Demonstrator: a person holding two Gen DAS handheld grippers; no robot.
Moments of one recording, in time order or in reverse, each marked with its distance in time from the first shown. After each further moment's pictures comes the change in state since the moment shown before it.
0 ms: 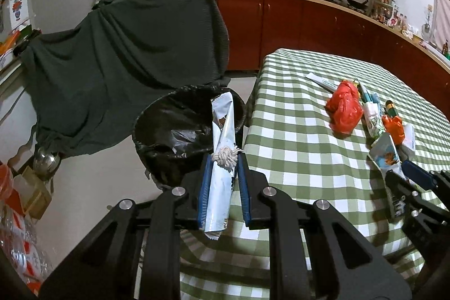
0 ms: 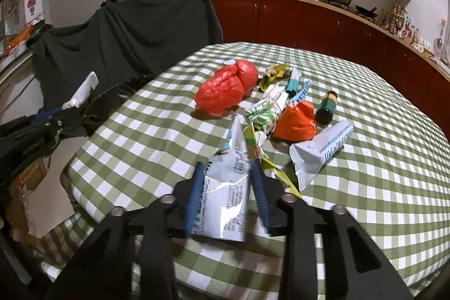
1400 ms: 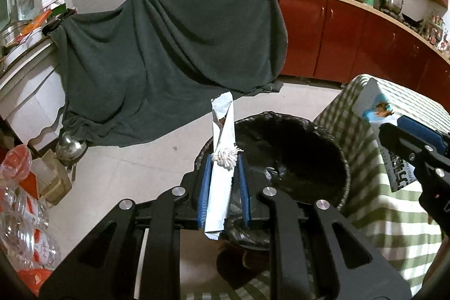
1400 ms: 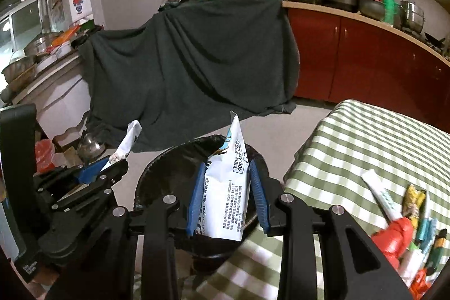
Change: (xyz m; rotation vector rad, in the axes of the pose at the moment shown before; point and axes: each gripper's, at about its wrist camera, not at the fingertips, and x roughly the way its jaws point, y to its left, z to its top) left arm 0.094 0.107 0.076 -0.138 0.046 0.192; right arm 0.100 0.124 0.139 -0.129 -0.034 0.306
